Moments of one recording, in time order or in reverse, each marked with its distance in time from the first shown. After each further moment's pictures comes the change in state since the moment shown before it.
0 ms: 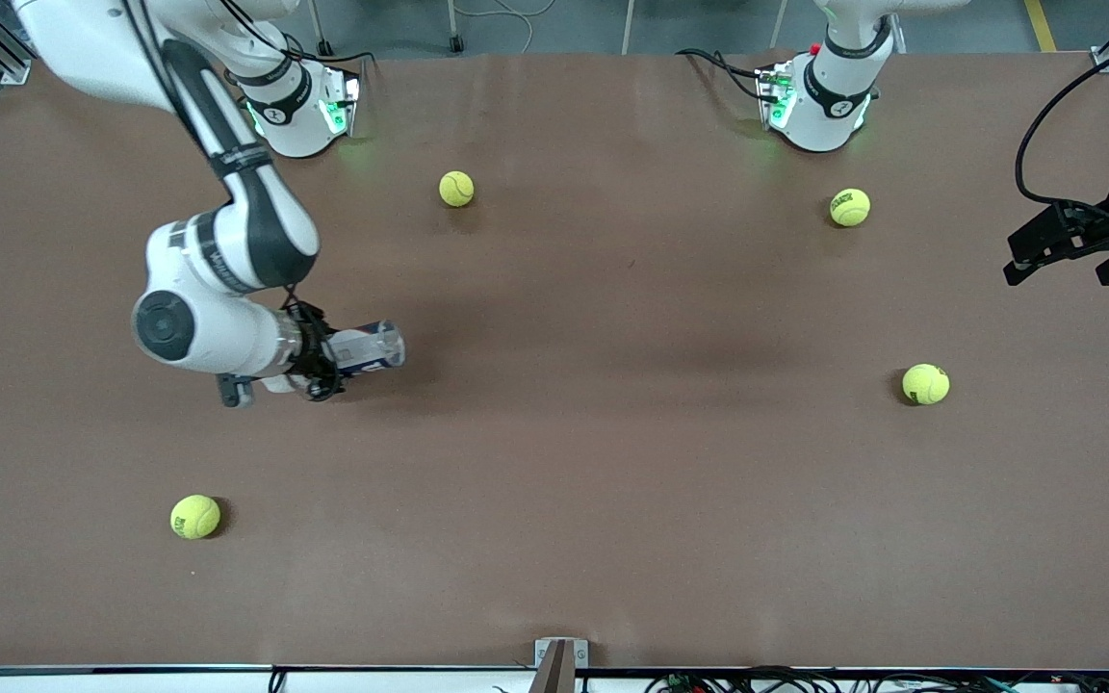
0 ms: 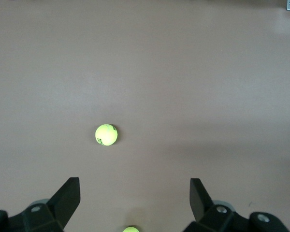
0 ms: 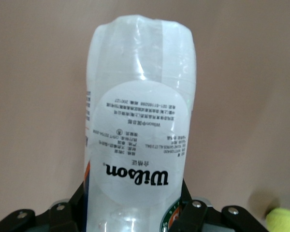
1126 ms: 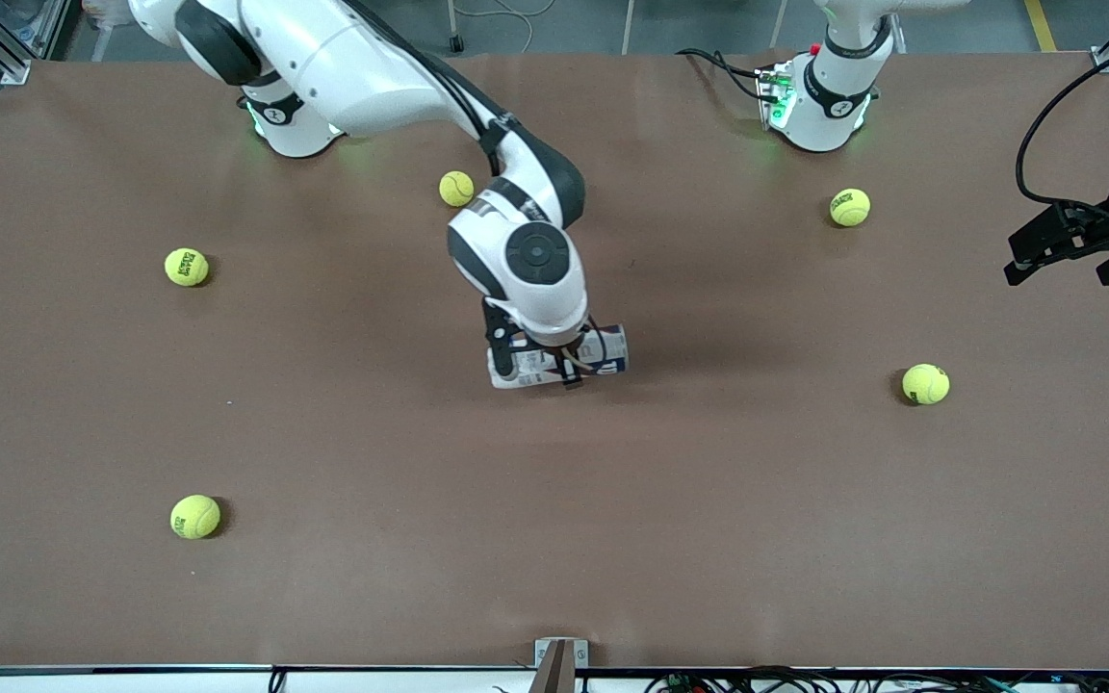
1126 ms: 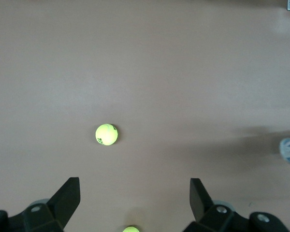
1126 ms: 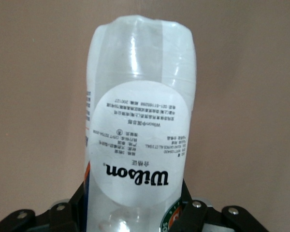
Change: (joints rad) left arm 0.001 0.000 0.001 0.000 0.000 -0.001 0.000; right arm 0.562 0.489 -0.083 0.669 -0.191 0.050 0.647
